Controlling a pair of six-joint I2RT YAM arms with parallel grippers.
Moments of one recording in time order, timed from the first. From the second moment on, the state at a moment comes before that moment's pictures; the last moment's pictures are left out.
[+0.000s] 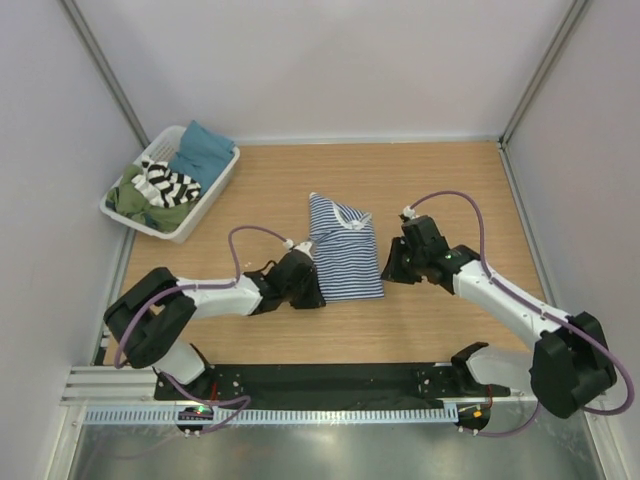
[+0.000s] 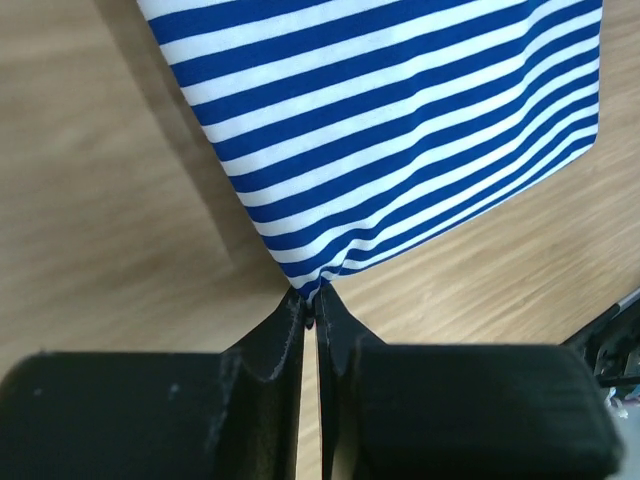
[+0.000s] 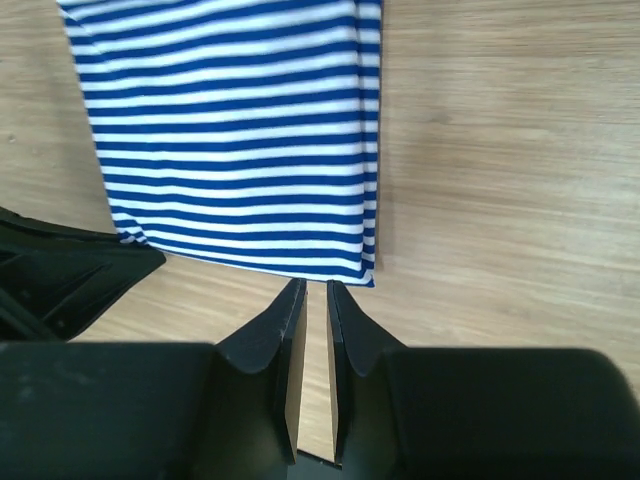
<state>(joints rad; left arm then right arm) -0.84 1.57 0.68 0.04 0.06 -0.79 0.46 1.22 0.74 -0.46 -0.08 0.58</state>
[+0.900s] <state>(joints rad) -0.89 1.31 0.37 0.20 -0.02 -0.89 0.65 1.61 0.74 0.34 -0.41 0.81</state>
